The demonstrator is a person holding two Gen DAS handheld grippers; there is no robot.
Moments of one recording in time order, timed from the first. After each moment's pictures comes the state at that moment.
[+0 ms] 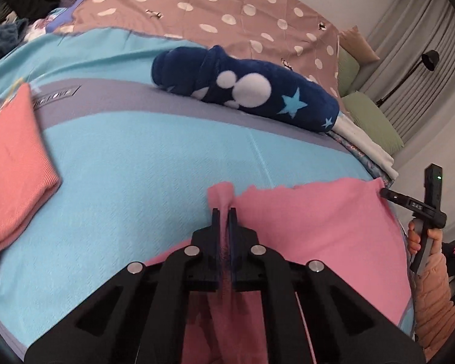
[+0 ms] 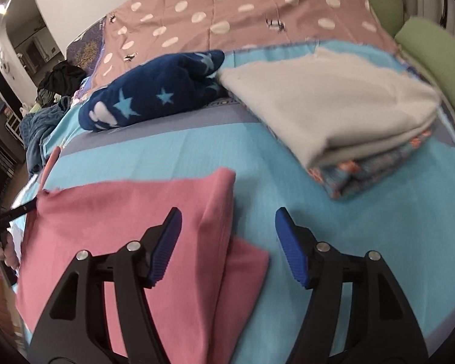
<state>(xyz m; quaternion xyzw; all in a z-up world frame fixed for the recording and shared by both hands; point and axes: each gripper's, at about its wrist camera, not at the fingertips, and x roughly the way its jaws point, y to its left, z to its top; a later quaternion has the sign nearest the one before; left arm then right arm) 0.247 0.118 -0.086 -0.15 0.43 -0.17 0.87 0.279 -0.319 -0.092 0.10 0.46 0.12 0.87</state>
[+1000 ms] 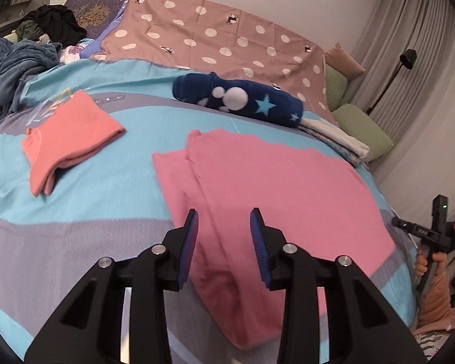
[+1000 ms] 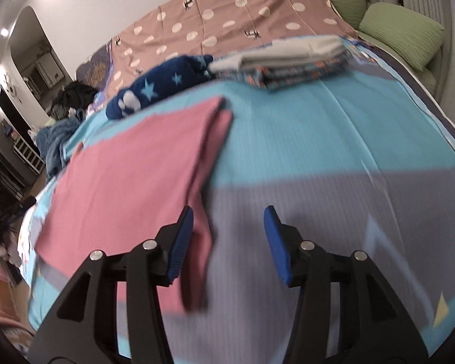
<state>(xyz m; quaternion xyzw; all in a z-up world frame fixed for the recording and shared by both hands) 0.060 0.131 -0.045 -0.13 0.37 -0.15 0.91 0.063 -0.367 -0.081 0.14 0.42 0.10 0.89</state>
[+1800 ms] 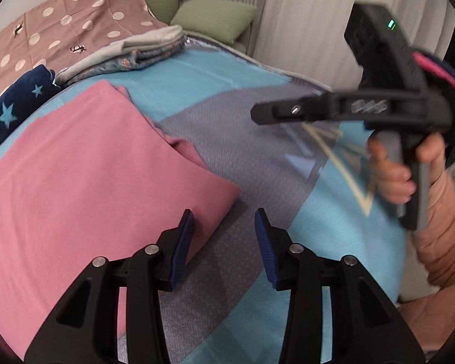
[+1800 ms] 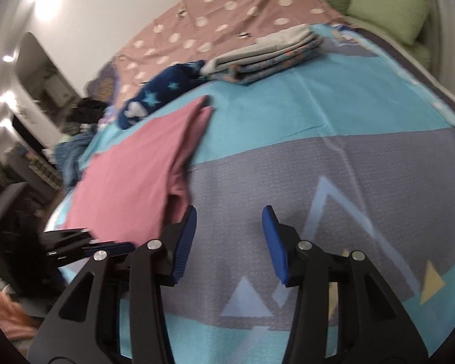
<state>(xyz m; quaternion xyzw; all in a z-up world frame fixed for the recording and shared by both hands) 0.022 -0.238 -0.085 0.15 0.42 -0.41 0.80 0.028 -0.422 -0.087 0.22 0.41 0.15 0.88</state>
